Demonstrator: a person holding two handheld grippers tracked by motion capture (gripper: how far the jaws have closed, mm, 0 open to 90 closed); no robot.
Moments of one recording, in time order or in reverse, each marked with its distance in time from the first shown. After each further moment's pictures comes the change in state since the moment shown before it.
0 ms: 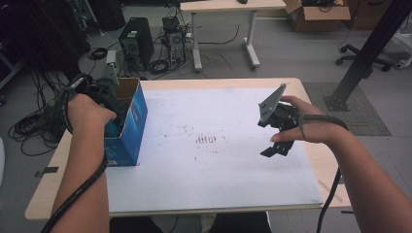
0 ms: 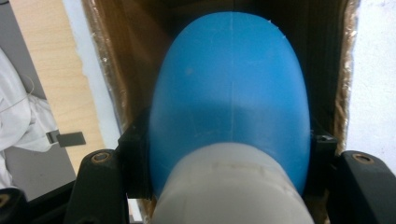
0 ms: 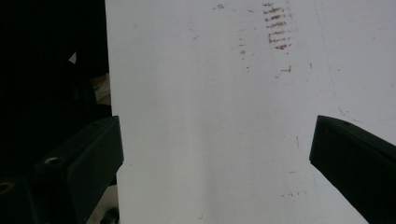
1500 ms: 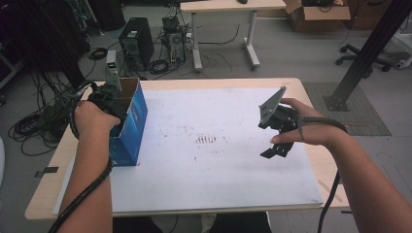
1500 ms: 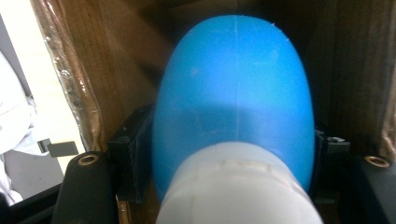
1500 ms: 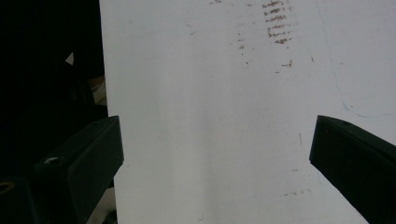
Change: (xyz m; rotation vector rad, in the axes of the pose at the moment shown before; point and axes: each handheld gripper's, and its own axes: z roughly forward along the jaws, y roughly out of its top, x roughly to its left) left arm -0.002 0.001 0.020 -0.021 0.016 0.000; right arm -0.001 -0.006 0.007 -0.004 -0.003 0.018
